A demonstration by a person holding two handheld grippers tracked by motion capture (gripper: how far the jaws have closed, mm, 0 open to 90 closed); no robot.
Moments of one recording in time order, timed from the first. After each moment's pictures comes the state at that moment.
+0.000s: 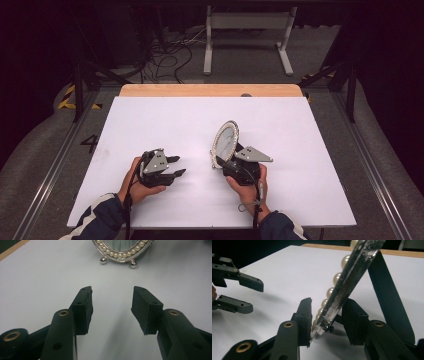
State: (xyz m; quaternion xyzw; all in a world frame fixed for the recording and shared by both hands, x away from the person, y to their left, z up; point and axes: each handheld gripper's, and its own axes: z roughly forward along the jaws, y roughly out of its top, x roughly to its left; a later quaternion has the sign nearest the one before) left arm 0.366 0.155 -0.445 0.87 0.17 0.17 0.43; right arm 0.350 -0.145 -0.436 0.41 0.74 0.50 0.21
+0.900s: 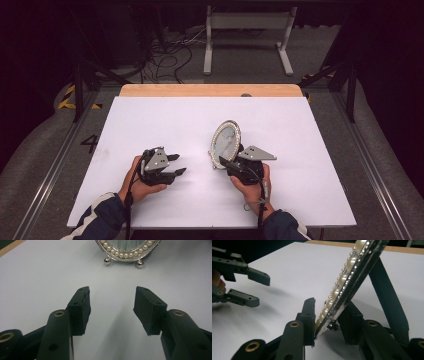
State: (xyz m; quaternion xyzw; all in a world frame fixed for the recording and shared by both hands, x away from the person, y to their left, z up) left arm 0.374 0.151 -0.446 0.87 0.18 0.17 0.43; right arm 0.352 -0.155 -0.435 0.40 0.75 0.50 0.19
